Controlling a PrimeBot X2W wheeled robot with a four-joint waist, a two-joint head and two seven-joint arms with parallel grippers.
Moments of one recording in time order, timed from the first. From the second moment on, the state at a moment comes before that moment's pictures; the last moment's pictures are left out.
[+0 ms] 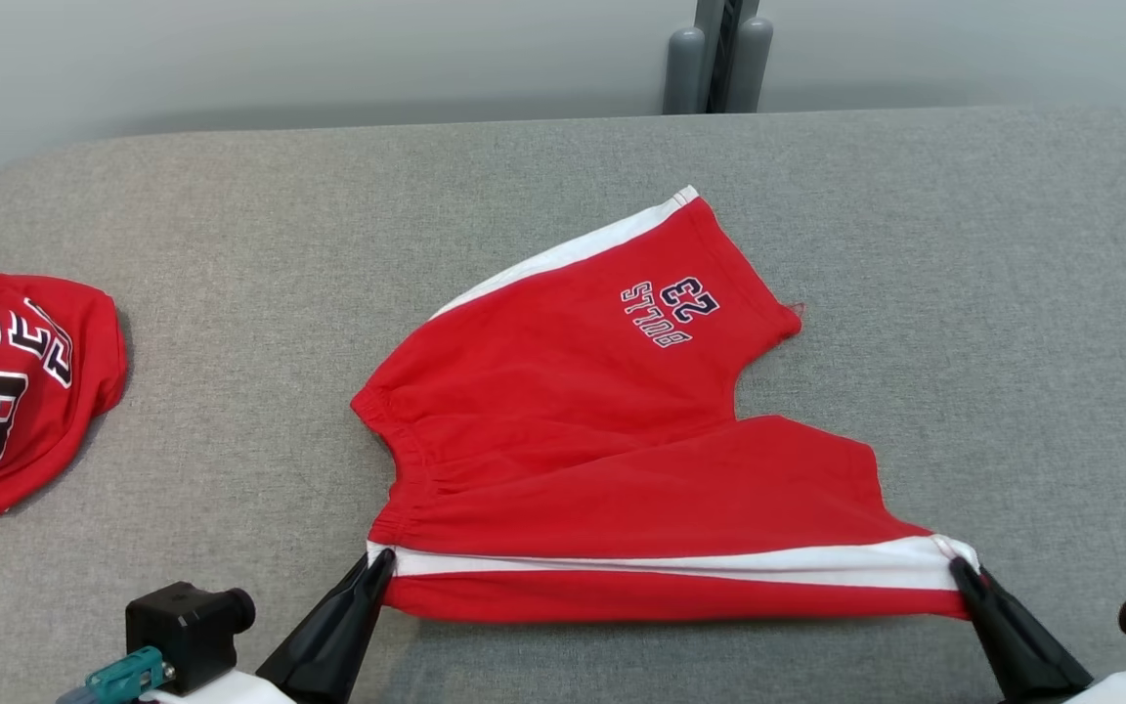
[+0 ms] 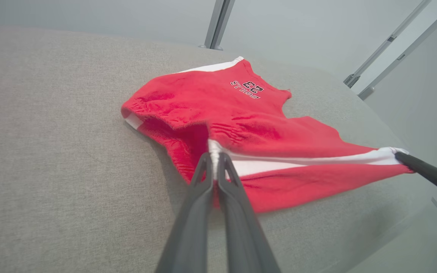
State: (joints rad) left arm 0.09 0.54 -0.51 -0.39 -0.79 0.28 0.10; right arm 0.22 -0.18 0.04 -0.15 0.54 0.13 0.15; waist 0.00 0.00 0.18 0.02
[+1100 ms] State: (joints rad) left arm -0.41 0.36 -0.49 -0.07 -0.87 0.06 0.07; right arm -0.84 -0.40 0.31 0.30 0.56 0.13 0.22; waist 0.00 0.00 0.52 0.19
